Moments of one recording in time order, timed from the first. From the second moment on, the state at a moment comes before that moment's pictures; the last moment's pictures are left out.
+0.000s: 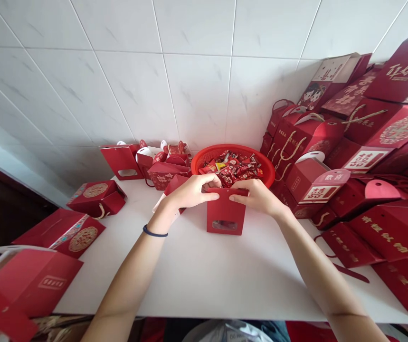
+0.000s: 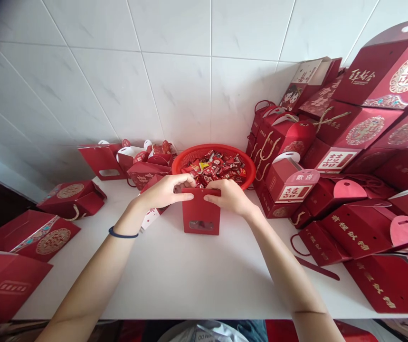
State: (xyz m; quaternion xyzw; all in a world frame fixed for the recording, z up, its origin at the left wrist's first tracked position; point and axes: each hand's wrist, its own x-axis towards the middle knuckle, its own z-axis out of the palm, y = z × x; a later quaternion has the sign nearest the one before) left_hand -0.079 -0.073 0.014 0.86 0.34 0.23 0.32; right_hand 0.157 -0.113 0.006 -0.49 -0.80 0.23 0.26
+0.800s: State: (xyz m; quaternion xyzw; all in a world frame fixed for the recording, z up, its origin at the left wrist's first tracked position) left_hand -0.081 -0.071 0.016 0.87 0.28 0.21 0.35; right_hand 0.158 -0.162 -0.040 -0.50 -0.69 0.28 0.45
